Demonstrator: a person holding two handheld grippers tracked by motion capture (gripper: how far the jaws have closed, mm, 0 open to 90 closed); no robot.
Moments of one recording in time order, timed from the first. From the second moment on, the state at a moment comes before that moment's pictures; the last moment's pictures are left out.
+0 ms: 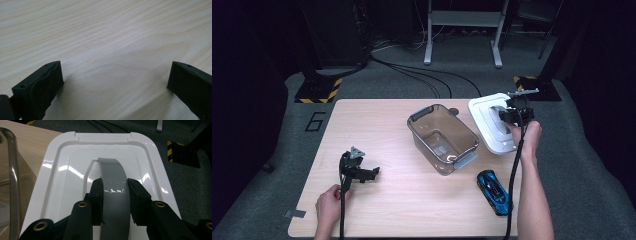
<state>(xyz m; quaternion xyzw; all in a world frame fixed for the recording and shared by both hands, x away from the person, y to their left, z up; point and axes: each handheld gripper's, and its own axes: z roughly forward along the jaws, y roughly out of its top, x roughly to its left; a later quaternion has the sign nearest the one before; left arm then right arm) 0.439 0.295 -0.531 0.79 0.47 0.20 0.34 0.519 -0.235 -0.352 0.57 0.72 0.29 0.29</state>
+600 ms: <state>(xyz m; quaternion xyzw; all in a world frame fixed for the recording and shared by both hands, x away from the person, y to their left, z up) 0.439 0.295 -0.531 0.79 0.47 0.20 0.34 0.538 -0.240 -0.401 0.59 0.71 0.28 0.26</state>
